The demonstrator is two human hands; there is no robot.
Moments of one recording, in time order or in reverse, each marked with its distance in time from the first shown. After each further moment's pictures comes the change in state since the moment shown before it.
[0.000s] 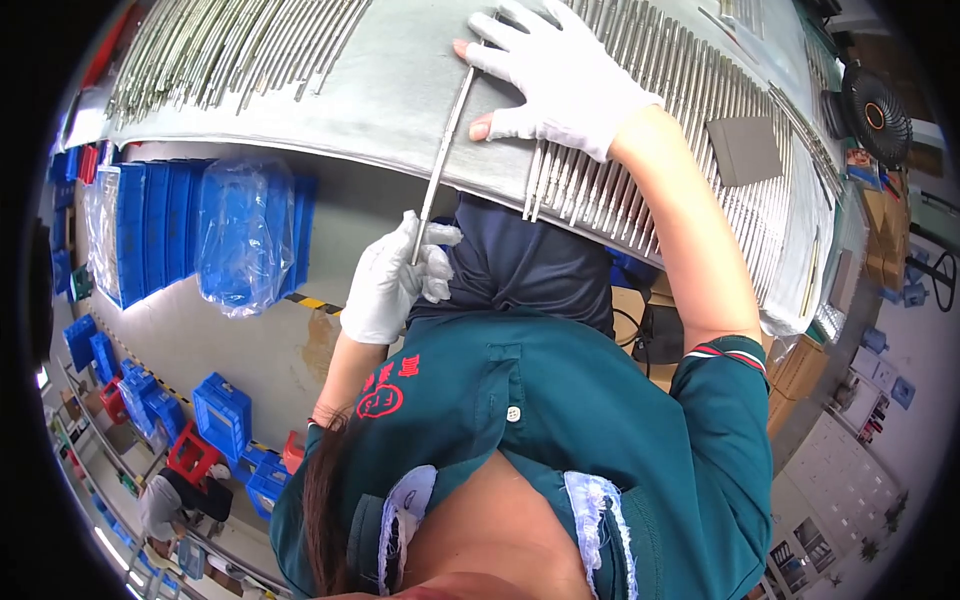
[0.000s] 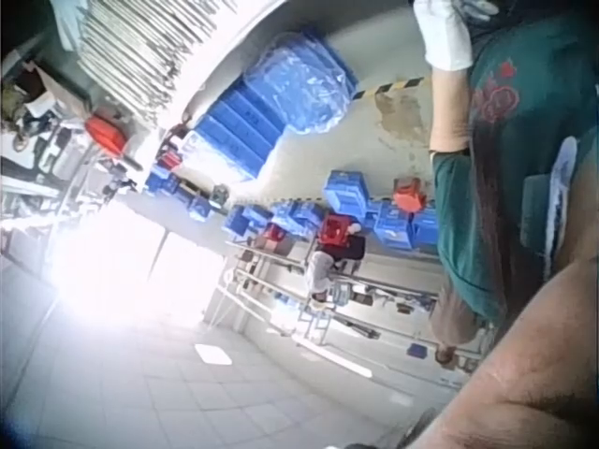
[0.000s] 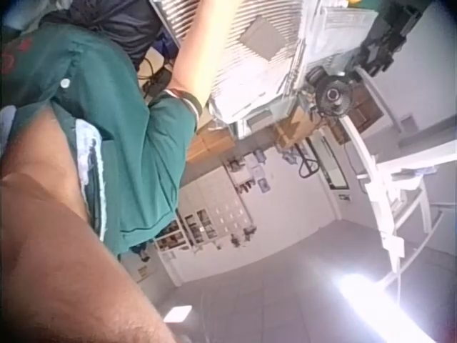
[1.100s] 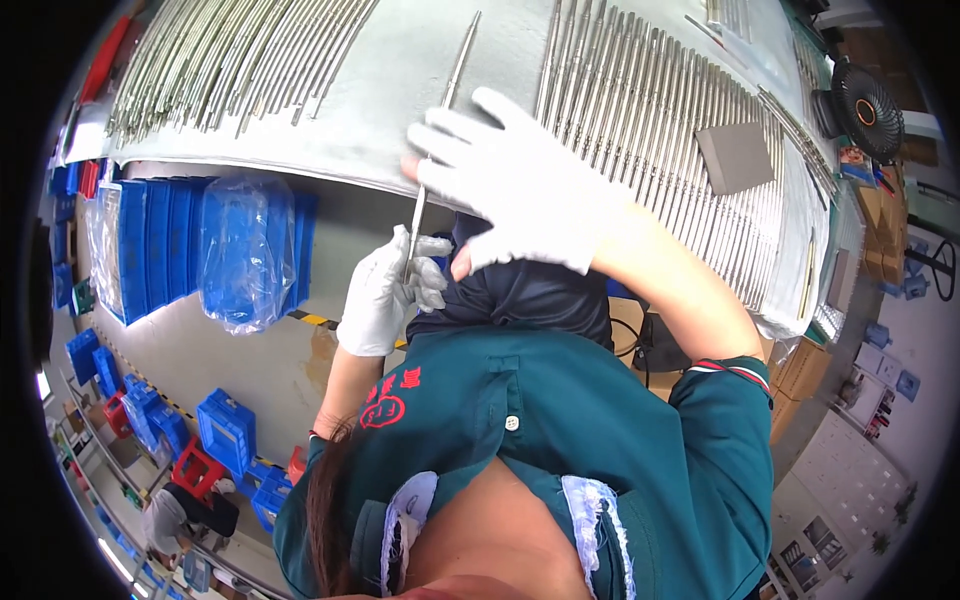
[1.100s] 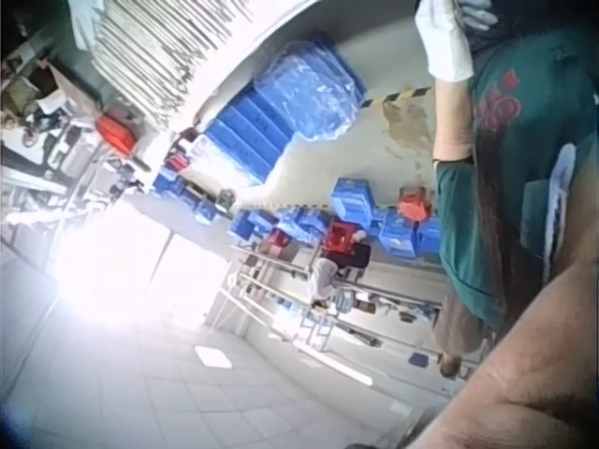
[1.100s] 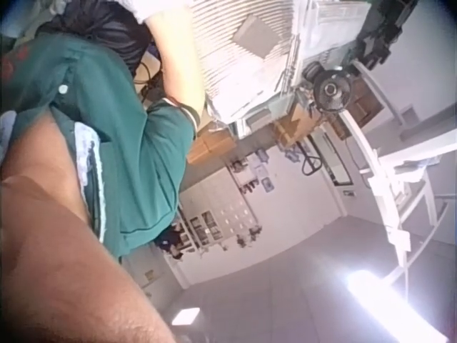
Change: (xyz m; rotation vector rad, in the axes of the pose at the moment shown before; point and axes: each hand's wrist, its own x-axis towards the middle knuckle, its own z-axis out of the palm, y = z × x) left_hand 0.001 0.005 -0.004 0.087 -0.007 0.045; right_hand -0.023 -0.052 -0.012 0.284 -0.030 -0.216
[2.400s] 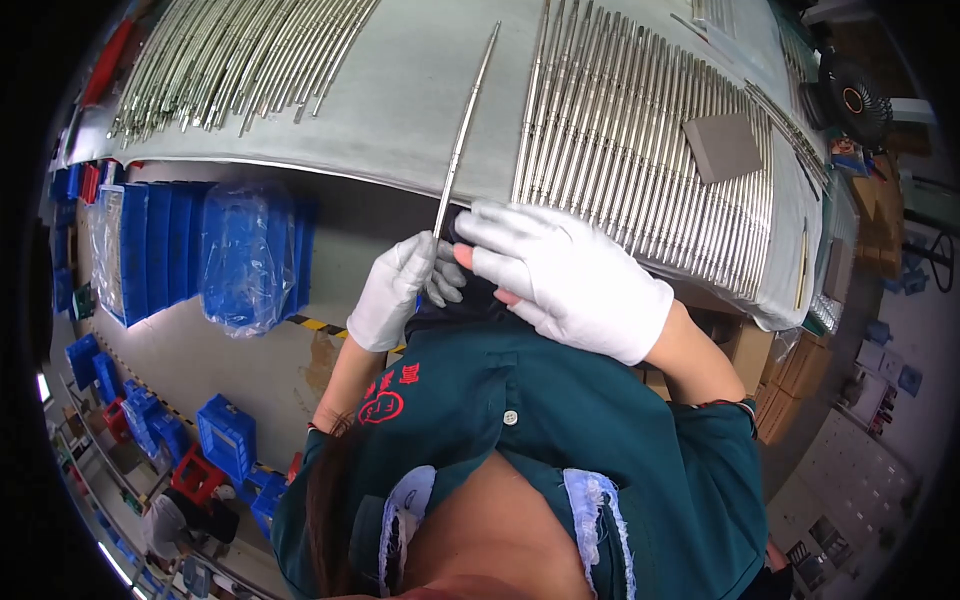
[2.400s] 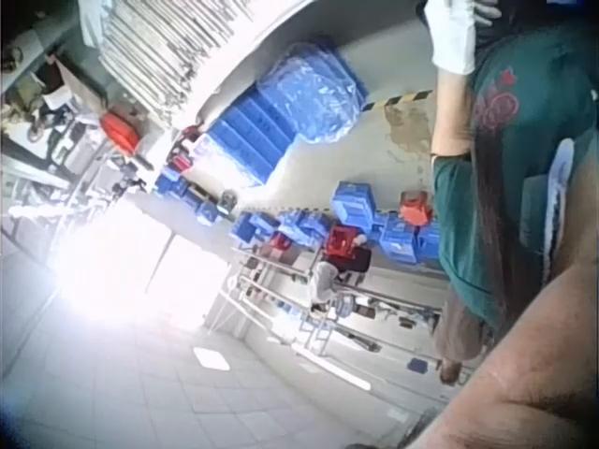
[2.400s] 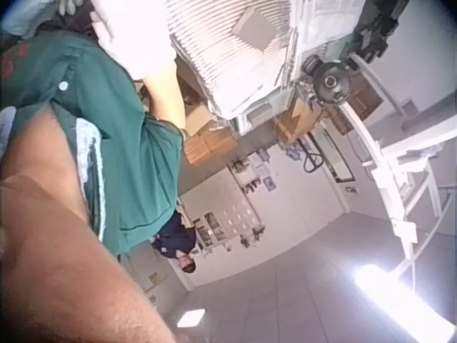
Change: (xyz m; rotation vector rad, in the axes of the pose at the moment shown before) left_hand 0.004 -0.006 0.007 0.167 -0.094 0.063; right_hand -0.061 -0.055 -0.013 0.334 0.032 0.123
